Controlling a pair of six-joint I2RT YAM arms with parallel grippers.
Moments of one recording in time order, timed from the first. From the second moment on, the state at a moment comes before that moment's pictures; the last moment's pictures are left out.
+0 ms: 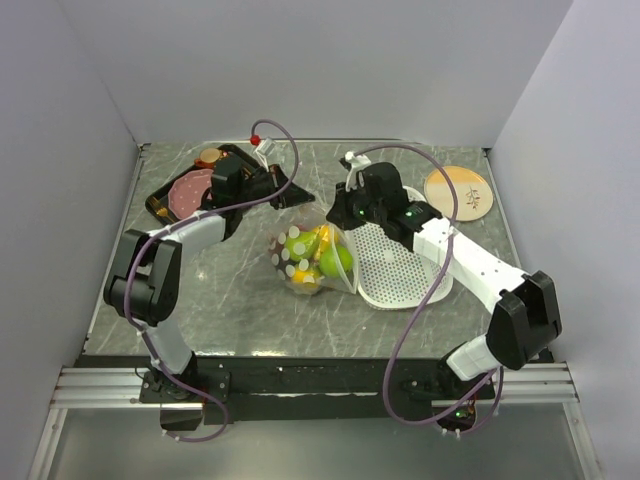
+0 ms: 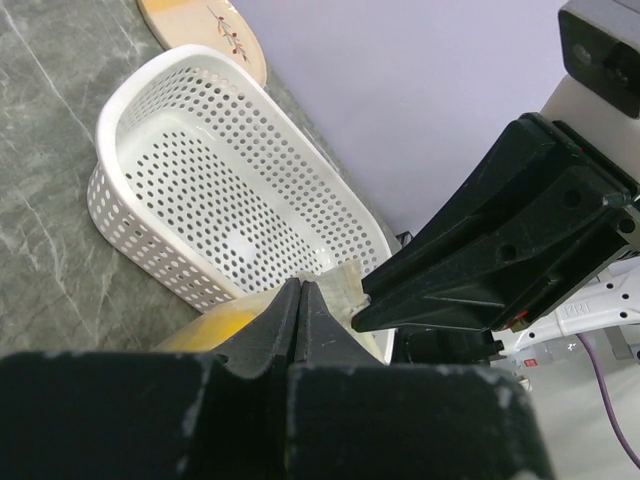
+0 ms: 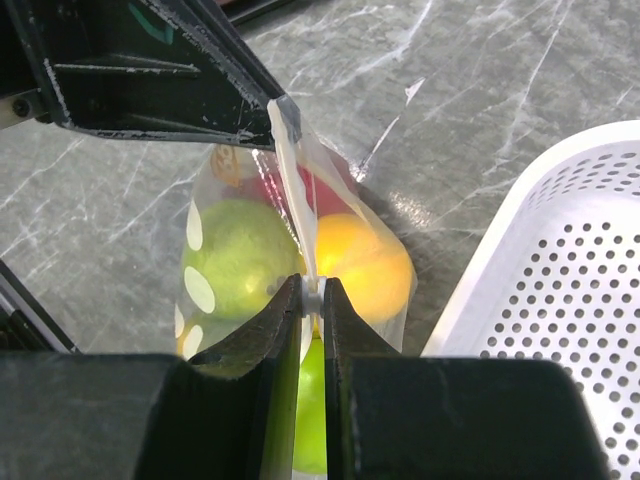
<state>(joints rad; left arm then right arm) -0.31 1.76 1.09 0.61 0.92 -0.78 0.57 1.47 1.21 -0.29 -0.20 0.23</state>
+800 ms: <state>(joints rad) -0.31 1.72 1.09 0.48 0.88 -0.74 0.57 1.36 1.10 -0.27 -0.21 0.27</state>
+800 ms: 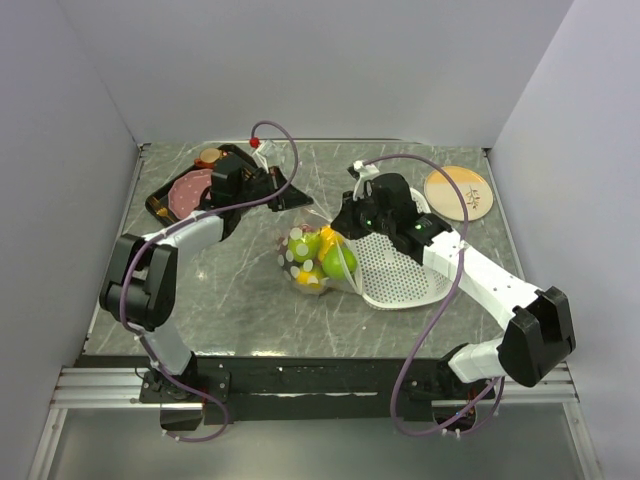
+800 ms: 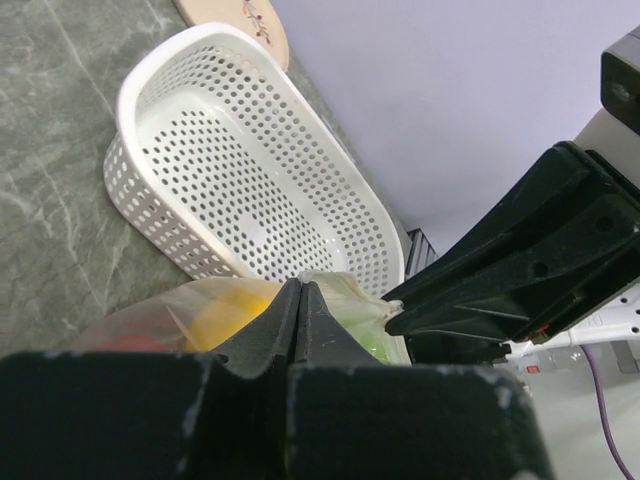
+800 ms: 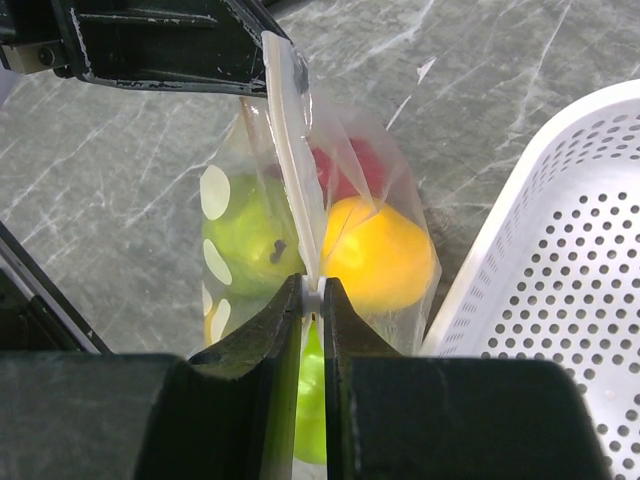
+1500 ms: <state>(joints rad) -0.28 1.67 1.09 0.34 0.77 -0.69 0.62 1.30 1.04 -0.25 -0.17 0.31</state>
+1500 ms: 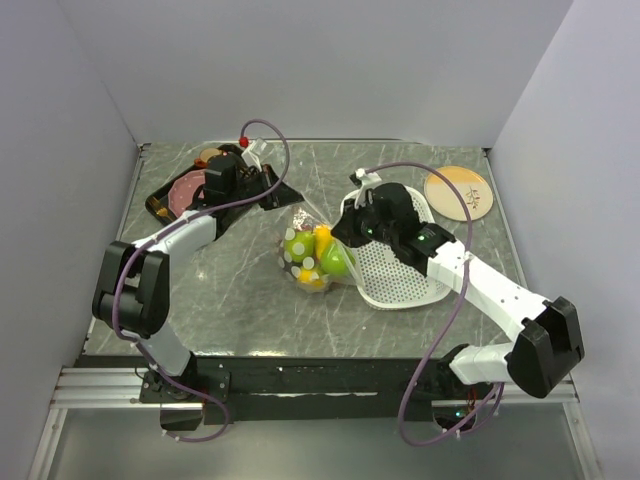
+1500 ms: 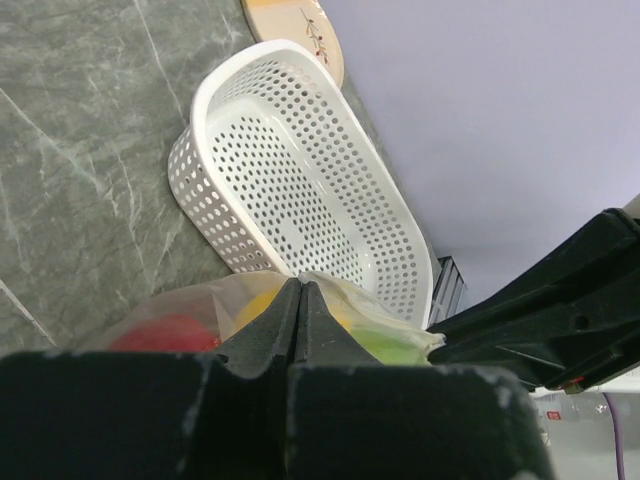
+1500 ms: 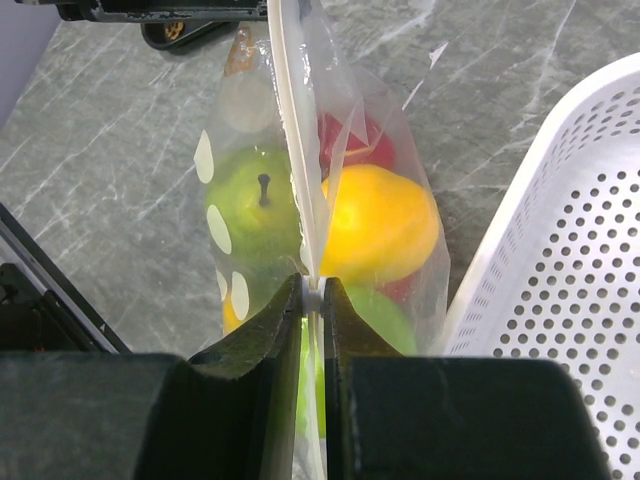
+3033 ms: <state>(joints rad) -0.20 1.61 1.09 0.21 0.58 -0.61 0.64 1.09 0.92 -0.40 -0.15 0.34</state>
